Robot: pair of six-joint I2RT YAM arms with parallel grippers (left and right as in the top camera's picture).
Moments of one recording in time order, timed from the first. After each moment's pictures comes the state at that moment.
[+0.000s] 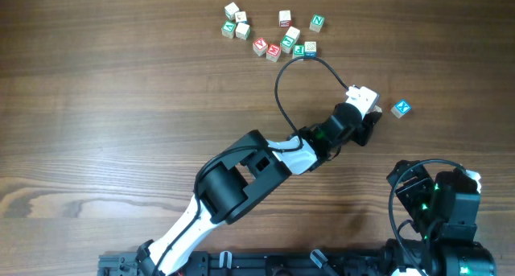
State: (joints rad) left arm -0.96 2.35 1.36 0.60 0.02 -0.39; right arm -0.09 0.41 0.60 -1.05 0.08 0.86
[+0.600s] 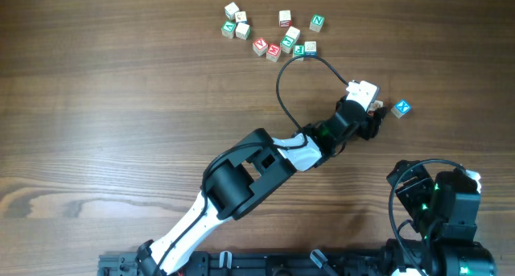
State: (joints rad) left arm -0.96 2.42 1.44 0.60 -0.04 -0.45; right arm -0.09 0.41 0.60 -1.05 0.08 0.86
